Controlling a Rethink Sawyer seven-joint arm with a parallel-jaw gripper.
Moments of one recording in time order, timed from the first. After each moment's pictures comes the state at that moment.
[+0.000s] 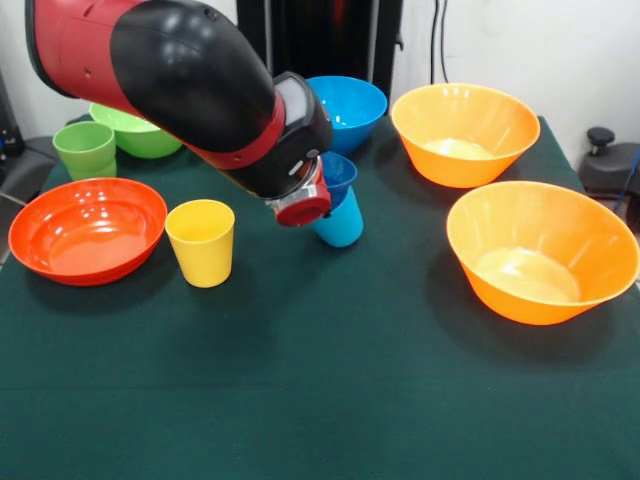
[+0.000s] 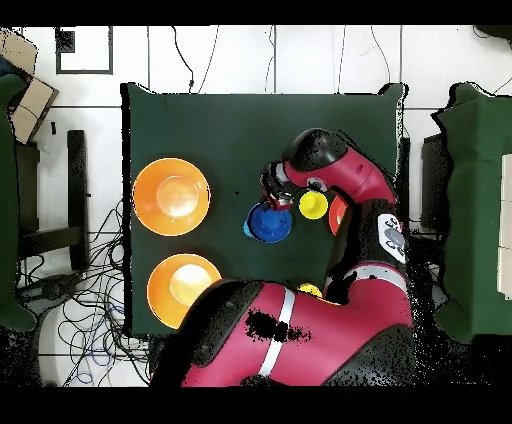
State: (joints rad) arm -0.32 -0.26 -0.11 1.23 0.33 1.22 2.53
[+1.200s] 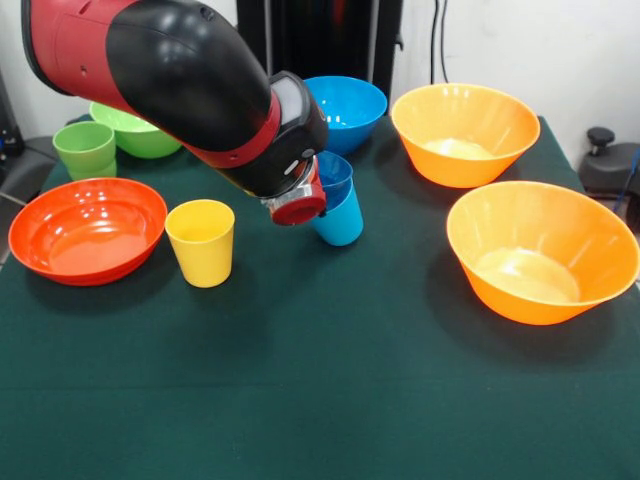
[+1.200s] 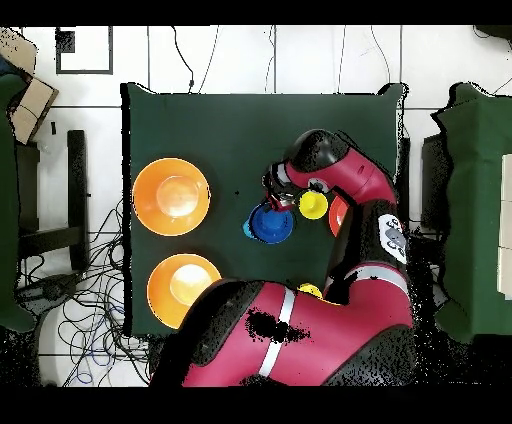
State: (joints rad) arm -0.32 -0.26 -0.11 1.23 0.33 1.22 2.53
